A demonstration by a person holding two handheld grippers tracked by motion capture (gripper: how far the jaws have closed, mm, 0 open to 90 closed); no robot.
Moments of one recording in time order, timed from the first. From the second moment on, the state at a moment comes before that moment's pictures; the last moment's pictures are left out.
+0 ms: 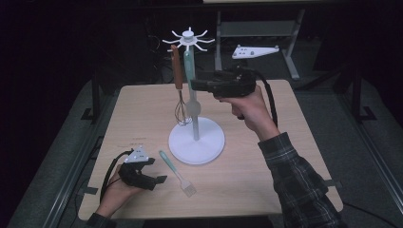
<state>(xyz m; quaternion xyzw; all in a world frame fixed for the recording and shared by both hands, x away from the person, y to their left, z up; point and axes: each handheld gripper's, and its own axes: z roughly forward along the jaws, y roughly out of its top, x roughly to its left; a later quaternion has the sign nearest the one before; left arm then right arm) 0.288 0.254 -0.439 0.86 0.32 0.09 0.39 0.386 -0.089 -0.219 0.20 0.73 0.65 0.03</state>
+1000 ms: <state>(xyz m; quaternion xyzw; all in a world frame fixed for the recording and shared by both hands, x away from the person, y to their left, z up) 0.290 0.251 -0.410 0.84 0.32 0.07 0.42 0.342 -0.148 -0.335 0.30 0.79 0.52 0.14</state>
